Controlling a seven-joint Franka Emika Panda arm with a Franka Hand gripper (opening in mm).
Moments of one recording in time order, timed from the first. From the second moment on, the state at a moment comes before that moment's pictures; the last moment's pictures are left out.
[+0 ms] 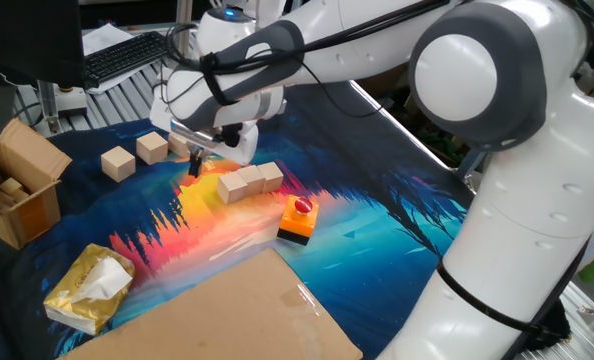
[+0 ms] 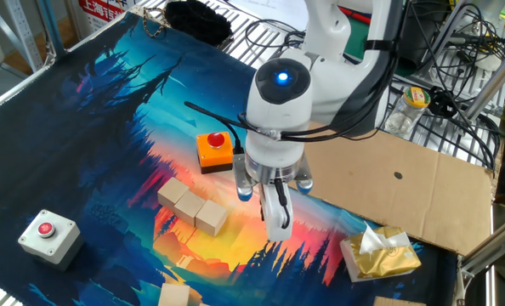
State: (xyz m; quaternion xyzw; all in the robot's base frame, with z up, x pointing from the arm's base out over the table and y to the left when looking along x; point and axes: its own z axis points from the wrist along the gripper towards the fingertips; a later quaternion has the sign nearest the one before) arm 0.529 0.111 0.177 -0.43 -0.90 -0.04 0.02
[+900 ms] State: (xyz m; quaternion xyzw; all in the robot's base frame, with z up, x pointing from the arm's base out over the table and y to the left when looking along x) arm 0.559 0.150 0.172 -0.46 -0.88 -0.04 0.02
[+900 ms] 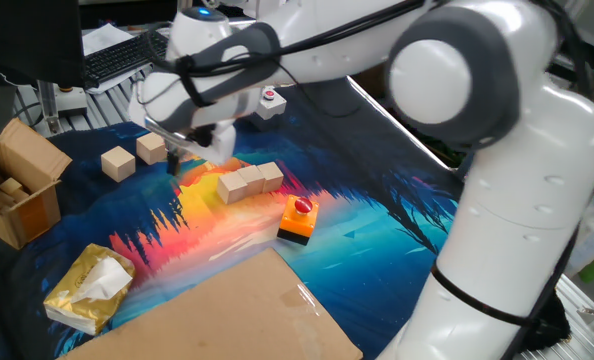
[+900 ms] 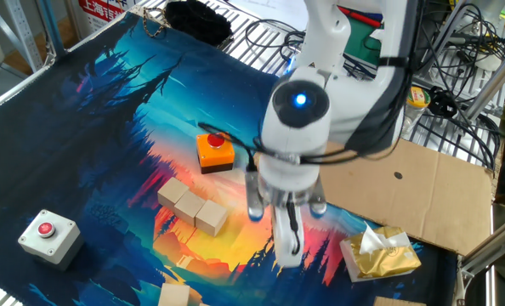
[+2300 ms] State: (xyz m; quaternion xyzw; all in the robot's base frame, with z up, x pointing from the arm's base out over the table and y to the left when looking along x) arm 0.625 0.192 0.150 -0.49 -0.87 -0.05 0.01
